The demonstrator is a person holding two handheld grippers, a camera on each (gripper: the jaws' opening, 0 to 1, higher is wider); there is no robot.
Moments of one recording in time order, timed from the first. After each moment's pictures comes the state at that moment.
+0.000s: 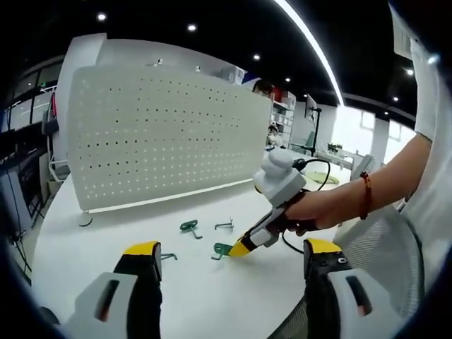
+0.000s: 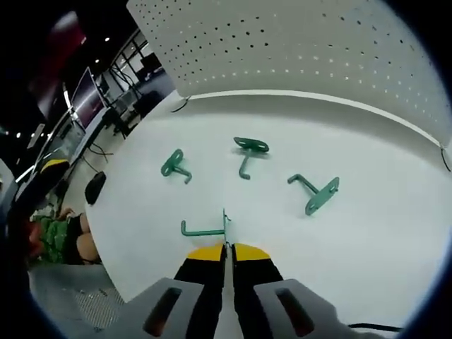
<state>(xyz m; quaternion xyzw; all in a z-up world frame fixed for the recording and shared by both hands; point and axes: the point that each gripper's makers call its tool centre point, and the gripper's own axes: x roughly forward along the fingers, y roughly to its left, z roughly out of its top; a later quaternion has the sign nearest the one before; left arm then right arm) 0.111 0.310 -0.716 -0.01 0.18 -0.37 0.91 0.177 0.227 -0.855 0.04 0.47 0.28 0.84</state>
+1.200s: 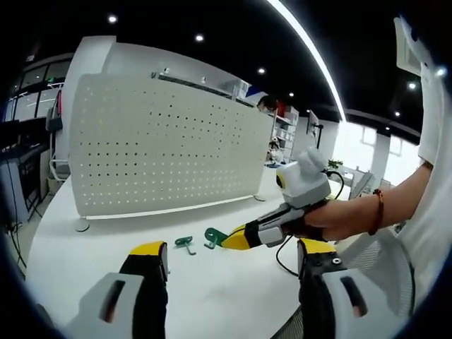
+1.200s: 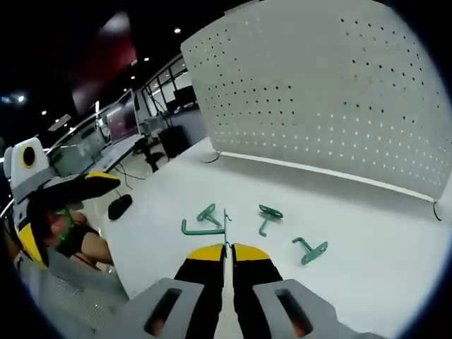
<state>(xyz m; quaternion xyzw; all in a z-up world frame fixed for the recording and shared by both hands) 0.113 0.298 -0.688 -0.05 0.14 -0.36 0.92 0.182 0.236 -0.768 0.02 0.30 0.34 0.89</state>
